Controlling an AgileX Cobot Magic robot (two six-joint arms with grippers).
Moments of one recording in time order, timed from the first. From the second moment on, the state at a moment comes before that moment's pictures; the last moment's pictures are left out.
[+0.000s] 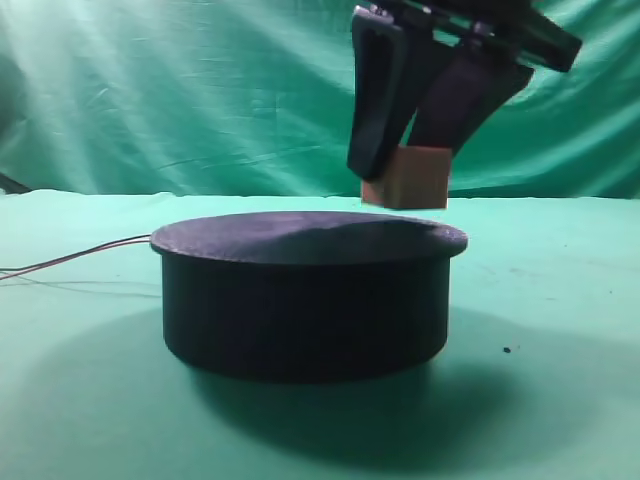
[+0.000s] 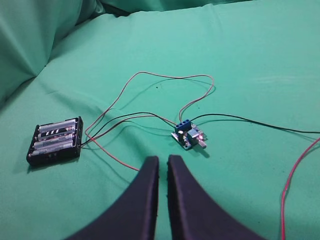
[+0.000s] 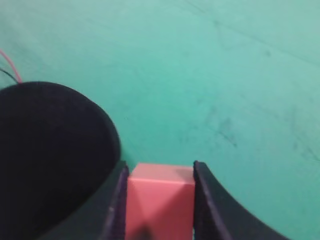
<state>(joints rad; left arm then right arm) 0.03 -0.02 0.03 0.22 0.37 -0.08 0.65 1.50 -0.91 -0.01 0.71 0.17</state>
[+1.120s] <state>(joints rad) 0.03 -0.02 0.03 0.22 0.37 -0.08 0.62 1.04 -0.74 -0.05 0.83 0.34</state>
